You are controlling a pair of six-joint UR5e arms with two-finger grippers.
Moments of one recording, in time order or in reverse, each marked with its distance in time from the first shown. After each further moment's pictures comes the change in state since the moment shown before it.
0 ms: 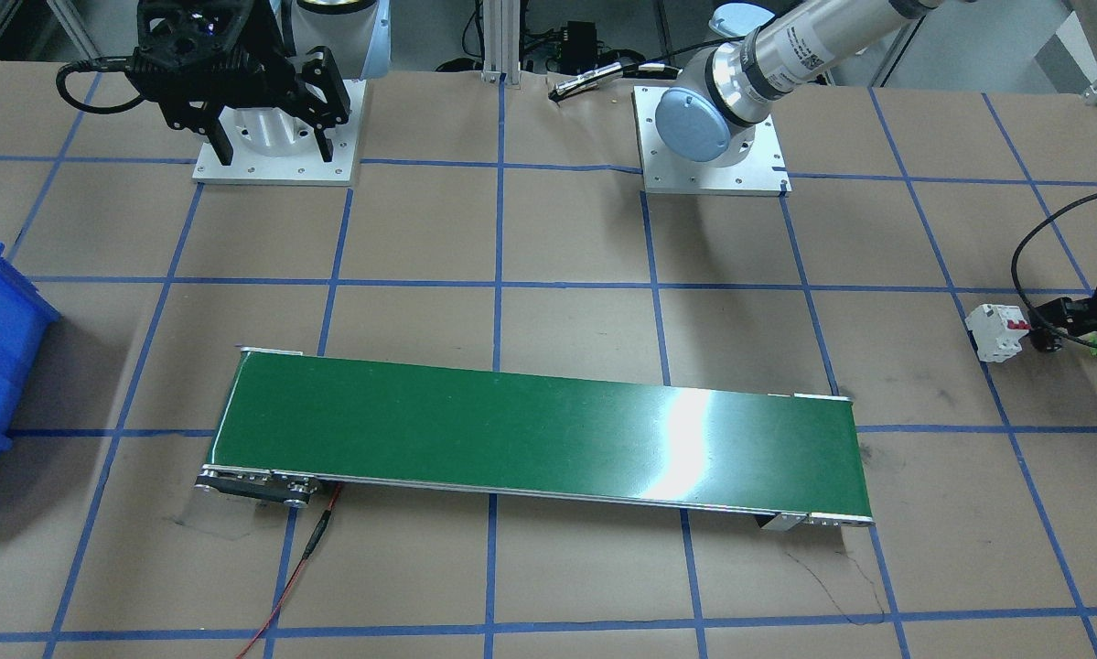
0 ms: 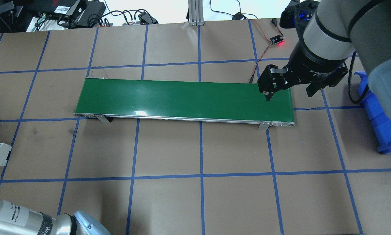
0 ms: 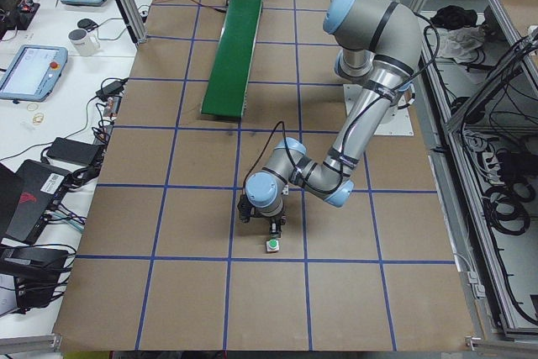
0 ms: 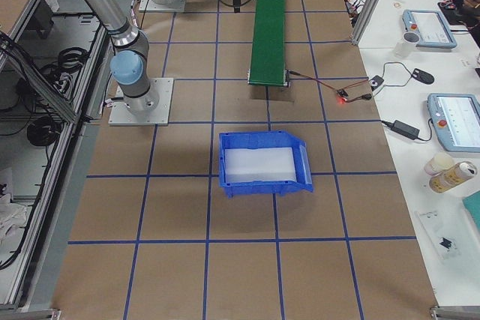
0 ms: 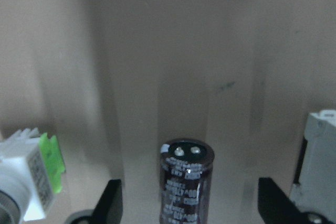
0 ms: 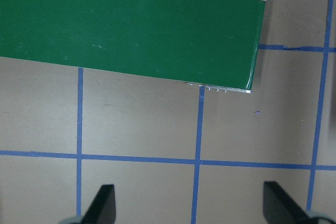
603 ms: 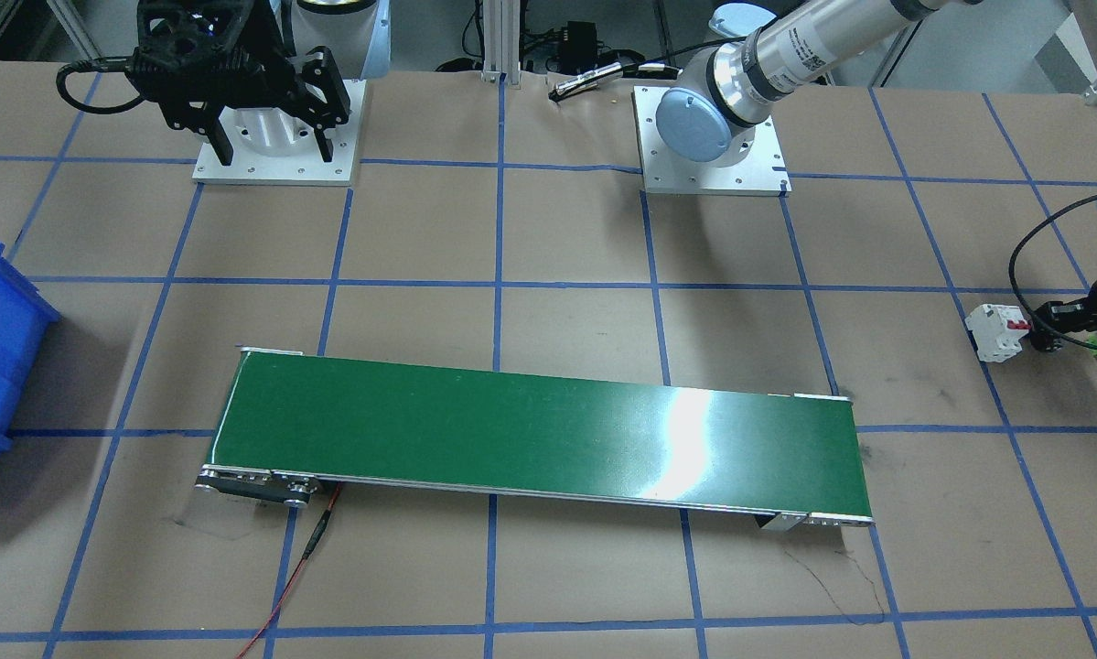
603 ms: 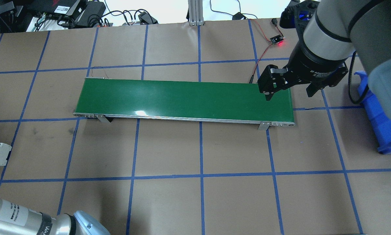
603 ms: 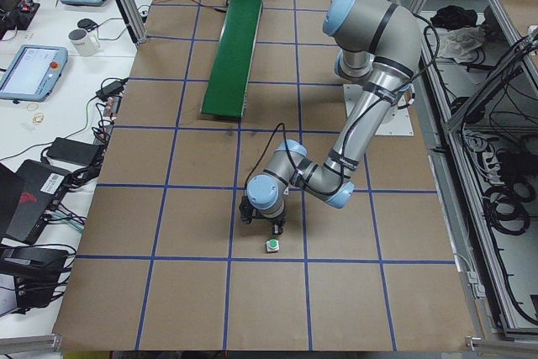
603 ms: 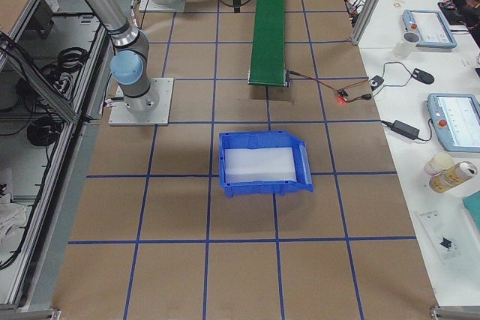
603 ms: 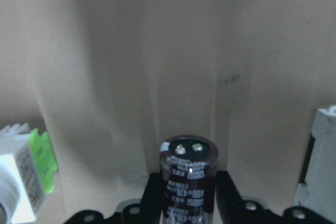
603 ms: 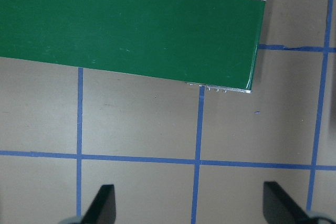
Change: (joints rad) left arm 0.005 -0.008 -0.004 0.000 0.004 -0.004; right arm 0.000 0.000 0.000 0.000 0.000 0.000
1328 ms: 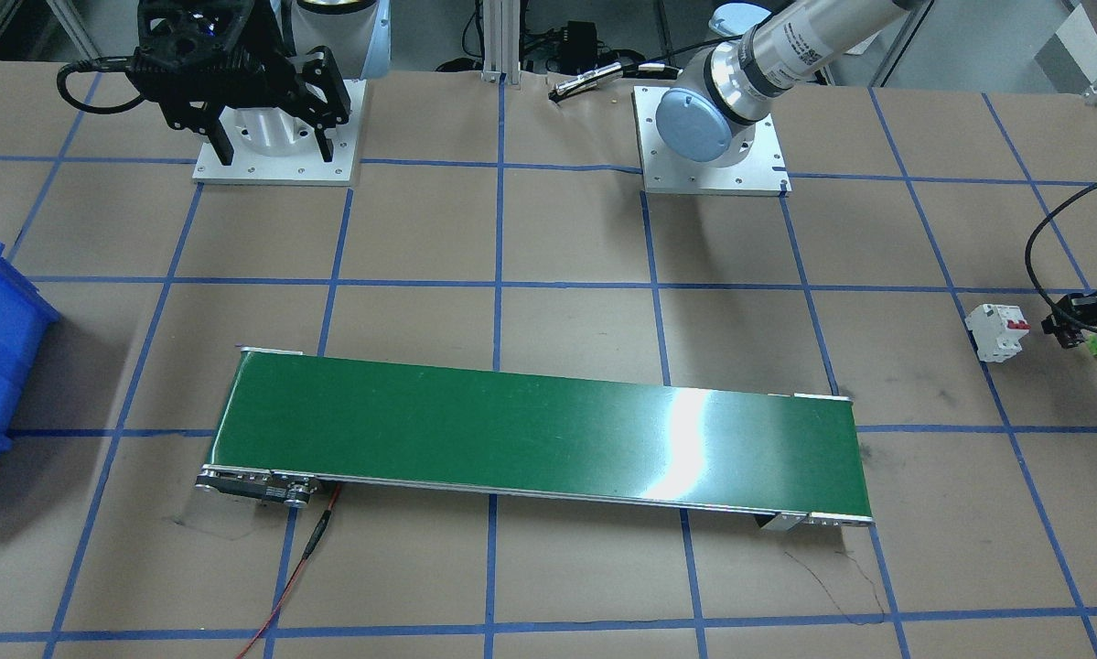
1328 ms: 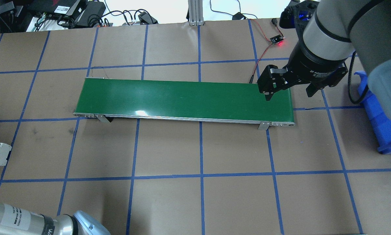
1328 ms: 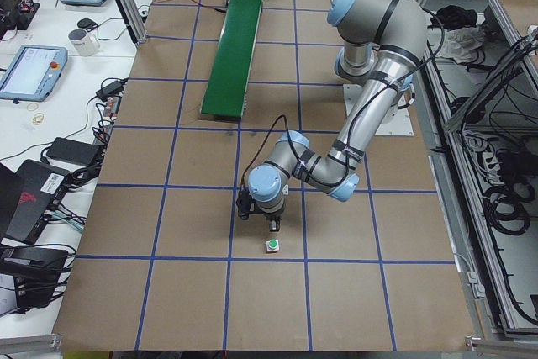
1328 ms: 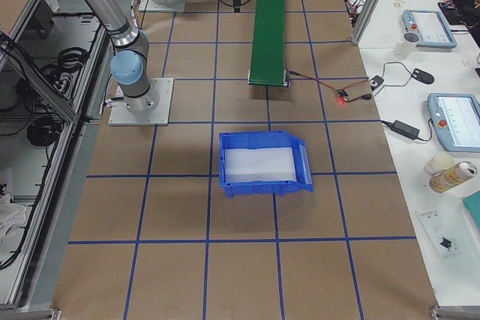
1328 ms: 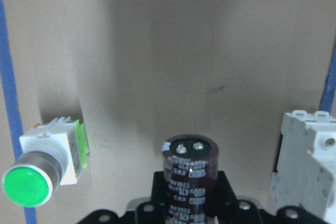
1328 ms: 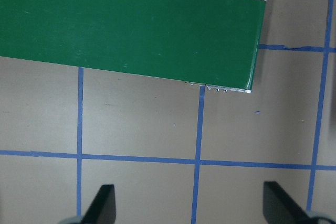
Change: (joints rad) left arm 0.001 0.090 0.016 -0.028 -0.058 -0.023; right arm 0.001 0.000 0.000 0.000 0.000 0.000
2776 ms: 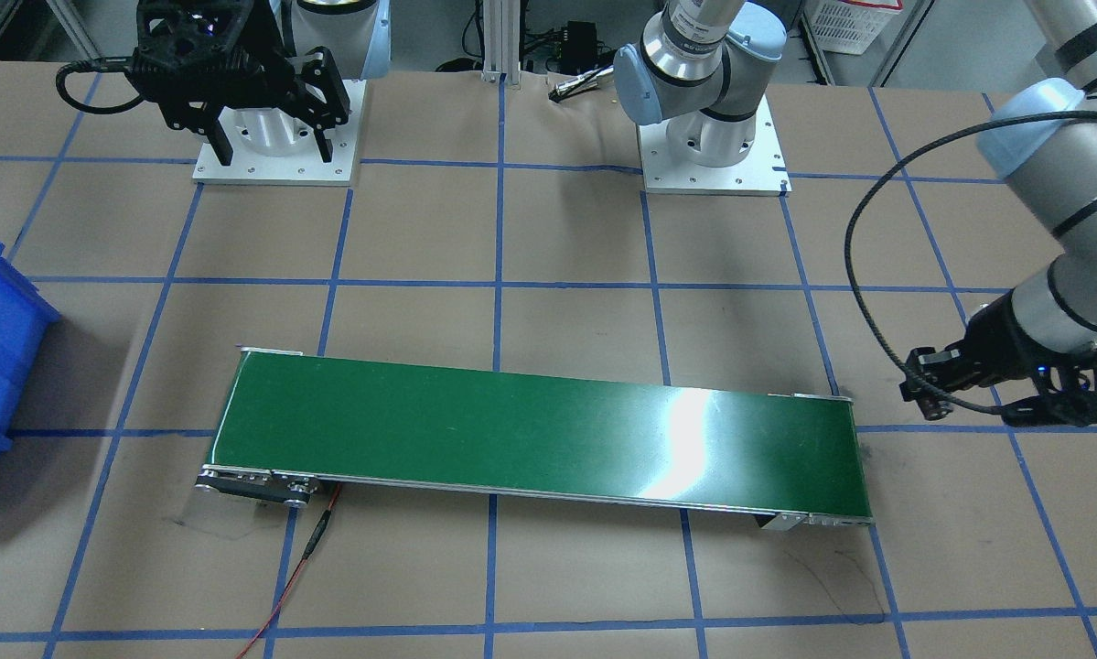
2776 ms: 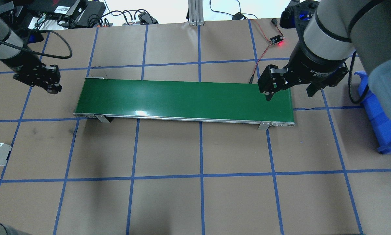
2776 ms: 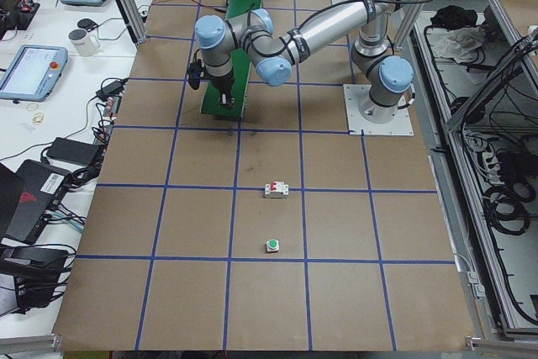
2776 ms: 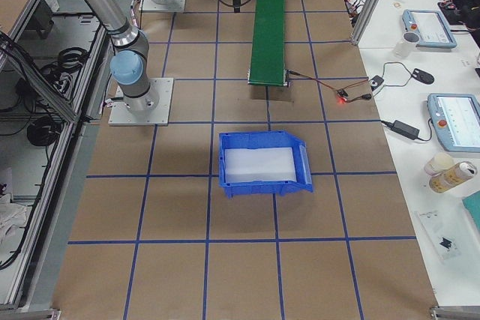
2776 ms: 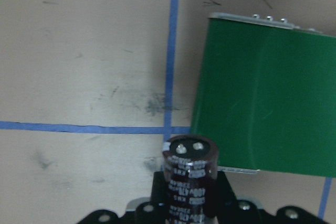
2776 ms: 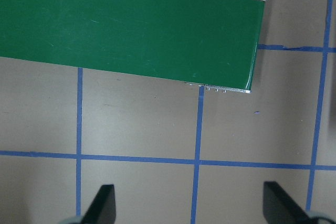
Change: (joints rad) left arm -0.616 0.211 0.023 -0.221 -0.089 -0.619; right arm -0.001 0.000 0.000 0.000 -0.001 0.000
